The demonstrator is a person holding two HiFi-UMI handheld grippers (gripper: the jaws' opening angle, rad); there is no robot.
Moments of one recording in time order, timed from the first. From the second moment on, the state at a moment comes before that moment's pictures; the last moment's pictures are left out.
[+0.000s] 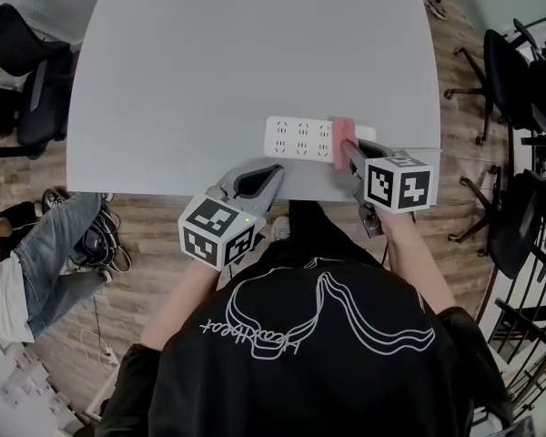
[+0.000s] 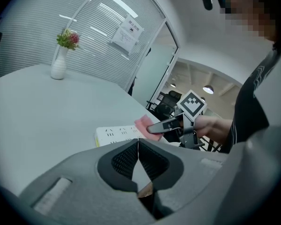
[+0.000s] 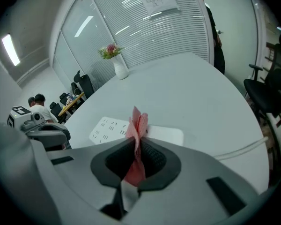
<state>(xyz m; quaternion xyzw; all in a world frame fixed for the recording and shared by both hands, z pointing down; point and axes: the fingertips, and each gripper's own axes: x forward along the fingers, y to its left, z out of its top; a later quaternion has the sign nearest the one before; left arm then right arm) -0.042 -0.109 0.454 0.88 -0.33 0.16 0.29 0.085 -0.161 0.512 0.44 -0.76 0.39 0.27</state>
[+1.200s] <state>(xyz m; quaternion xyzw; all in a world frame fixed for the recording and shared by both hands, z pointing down) -0.024 -0.107 0.459 0.89 -0.31 0.17 0.29 0.137 -0.155 0.497 0.49 -0.75 0.37 0.25</state>
